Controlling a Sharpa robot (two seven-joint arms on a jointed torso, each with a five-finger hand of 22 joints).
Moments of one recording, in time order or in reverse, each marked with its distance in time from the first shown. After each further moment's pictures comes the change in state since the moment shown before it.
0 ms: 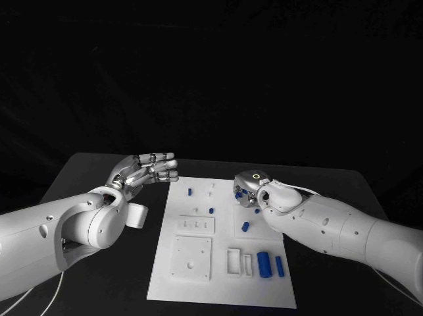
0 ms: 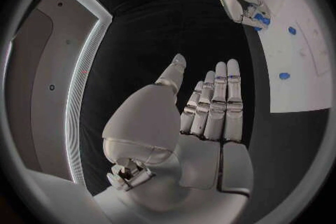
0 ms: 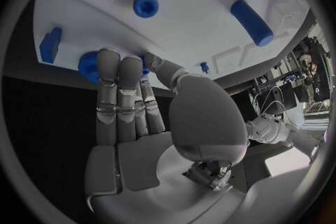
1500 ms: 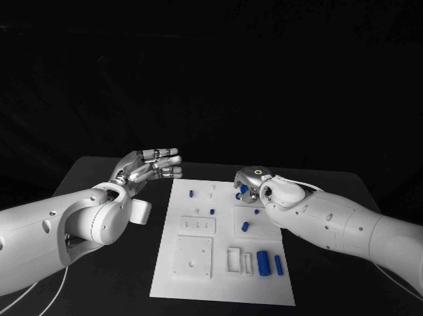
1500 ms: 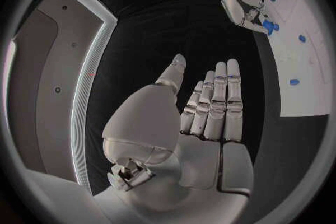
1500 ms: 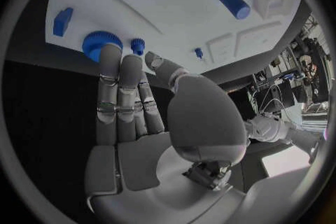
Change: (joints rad) left arm 0.000 -0.009 0.000 0.027 0.001 -0.011 0.005; left_hand 0.000 0.000 0.002 -0.002 0.000 0.000 0.000 0.000 -0.001 0.004 -0.004 0.000 0.000 0.007 0.000 0.000 0.000 0.001 0.004 -0.004 -0.007 0.010; right arm 0.005 -0.003 -0.001 0.006 0.016 0.016 0.020; right_hand 0.009 -0.021 -0.090 0.011 0.011 -0.100 0.006 -0.003 -0.008 -0.185 0.038 0.000 -0.001 0.005 0.016 -0.025 -0.010 0.016 -0.015 0.017 -0.044 -0.172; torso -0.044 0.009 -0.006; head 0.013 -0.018
